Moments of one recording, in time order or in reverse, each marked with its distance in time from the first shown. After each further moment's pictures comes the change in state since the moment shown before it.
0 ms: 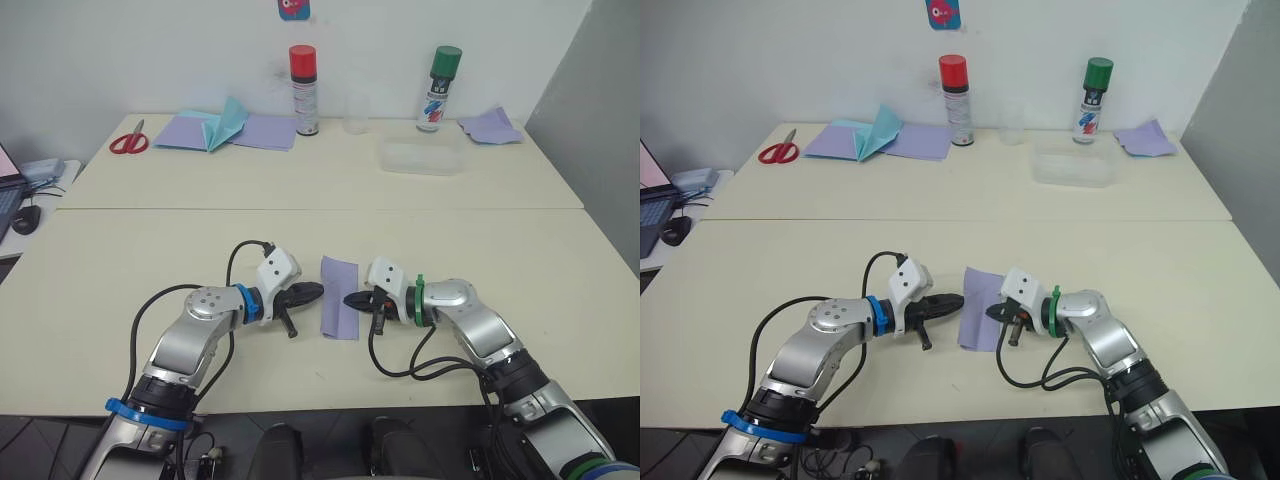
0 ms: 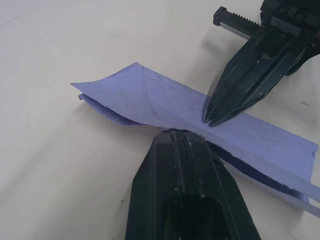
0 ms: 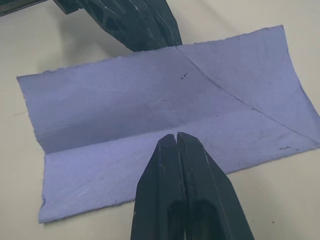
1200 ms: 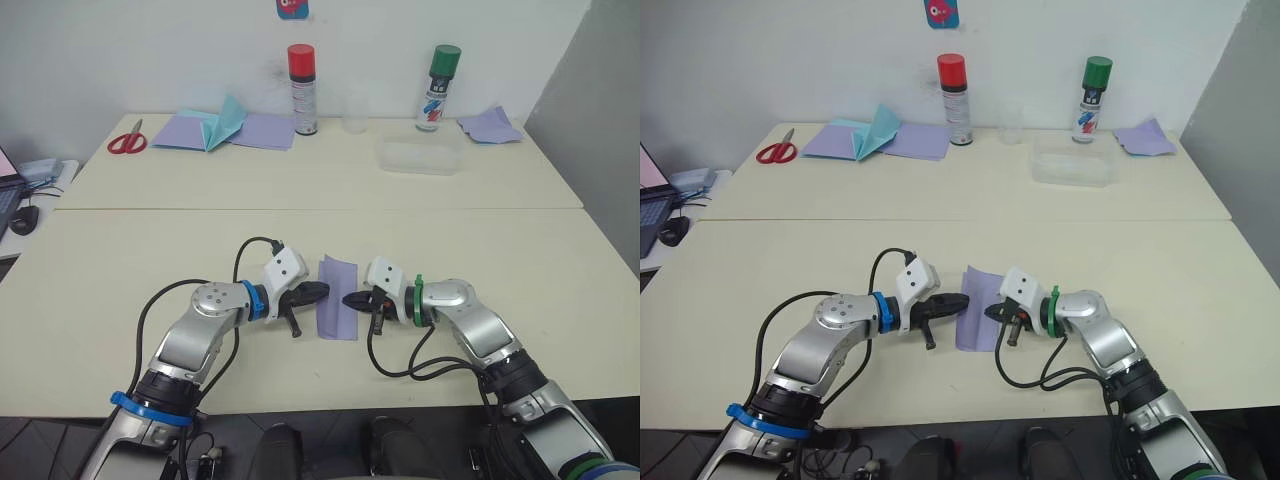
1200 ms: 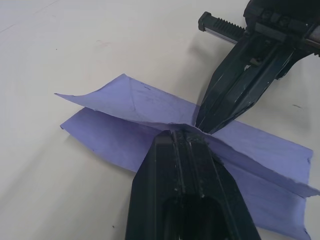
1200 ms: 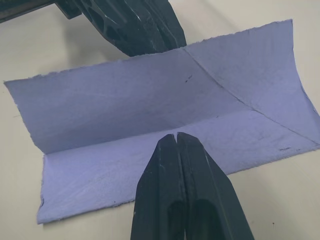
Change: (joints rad) left arm -0.026 -0.003 -0.037 0.000 0.028 -0.018 -0.020; right arm 0.000 0.007 -0.001 -0.001 0.000 0.003 -0.001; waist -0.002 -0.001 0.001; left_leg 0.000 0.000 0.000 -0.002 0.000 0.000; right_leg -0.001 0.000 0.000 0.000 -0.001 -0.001
